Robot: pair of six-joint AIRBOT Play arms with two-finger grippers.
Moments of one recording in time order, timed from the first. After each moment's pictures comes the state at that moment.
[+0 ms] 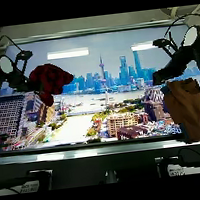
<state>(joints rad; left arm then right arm) -0.14 -1.47 1.62 1.69 -1.49 -1.49 -0.05 -1.49 1.66 -1.46 1.63 1.13</state>
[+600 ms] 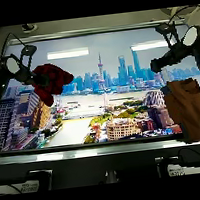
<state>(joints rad) -0.14 -1.56 1.63 1.63 -1.21 -1.50 -0.05 -1.49 1.66 -1.46 1.27 1.14</state>
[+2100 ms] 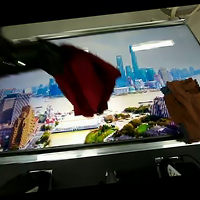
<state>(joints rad) -0.59 -1.19 1.68 1.22 -1.12 -1.46 -0.05 -0.95 1.84 -1.51 1.41 1.04</state>
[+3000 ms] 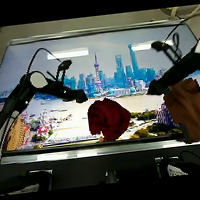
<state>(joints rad) -0.40 -1.43 1.33 1.10 -1.20 -1.50 -0.05 -1.28 1.41 -1.19 1.64 0.97</state>
